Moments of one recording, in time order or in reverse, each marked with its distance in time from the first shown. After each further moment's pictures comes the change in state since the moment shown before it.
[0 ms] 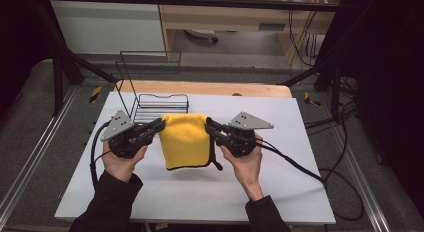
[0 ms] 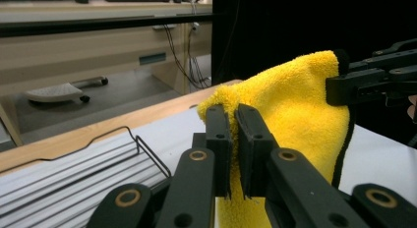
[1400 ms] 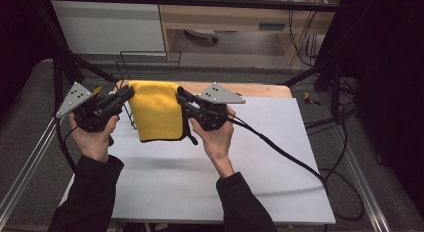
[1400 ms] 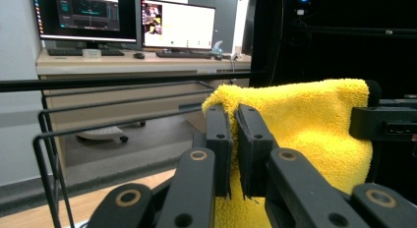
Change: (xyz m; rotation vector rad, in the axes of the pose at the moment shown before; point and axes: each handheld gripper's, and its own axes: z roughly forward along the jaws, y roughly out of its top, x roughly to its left) left arm 0.060 0.045 -0.030 -0.199 0.135 -0.037; right arm 0.027 0.067 0.056 -0.164 0.000 -0.071
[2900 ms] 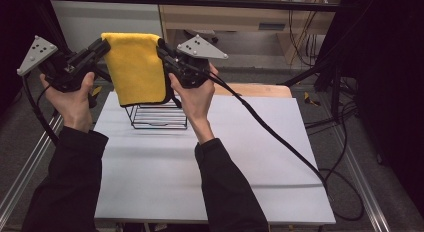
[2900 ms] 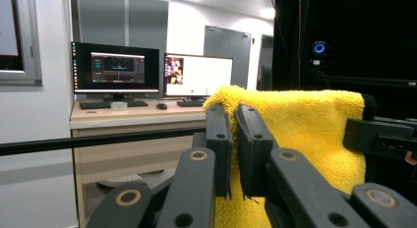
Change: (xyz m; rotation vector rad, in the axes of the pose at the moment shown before) left arm 0.040 0.079 0.011 -0.166 0.060 0.031; right arm -0.006 0.082 0.055 -0.152 -0.043 -0.043
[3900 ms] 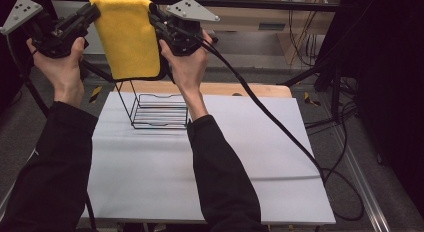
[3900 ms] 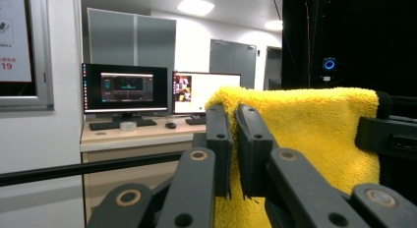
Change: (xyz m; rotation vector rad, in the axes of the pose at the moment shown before) left arm 0.025 0.049 0.033 -0.049 0.020 0.023; right arm -0.011 0.054 0.034 -0.038 -0.041 -0.047
